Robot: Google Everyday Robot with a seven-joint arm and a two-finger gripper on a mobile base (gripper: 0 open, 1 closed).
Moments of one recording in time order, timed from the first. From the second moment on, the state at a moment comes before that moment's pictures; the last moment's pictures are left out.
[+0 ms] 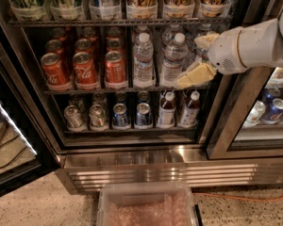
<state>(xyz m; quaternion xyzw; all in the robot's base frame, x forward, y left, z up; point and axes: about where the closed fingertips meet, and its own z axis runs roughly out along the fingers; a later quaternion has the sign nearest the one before) 0.591 -0.142 0.925 -0.50 0.73 0.10 0.46</state>
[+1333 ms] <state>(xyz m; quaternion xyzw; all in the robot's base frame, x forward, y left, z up) 0.639 -0.110 0.889 -0.50 0.73 0.11 0.44</state>
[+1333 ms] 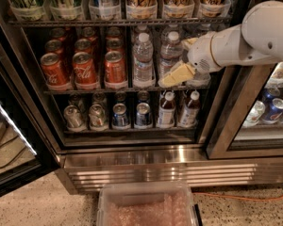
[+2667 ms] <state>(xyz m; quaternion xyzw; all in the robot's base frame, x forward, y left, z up) 0.654 -0.097 0.870 -0.50 0.74 0.12 0.42</state>
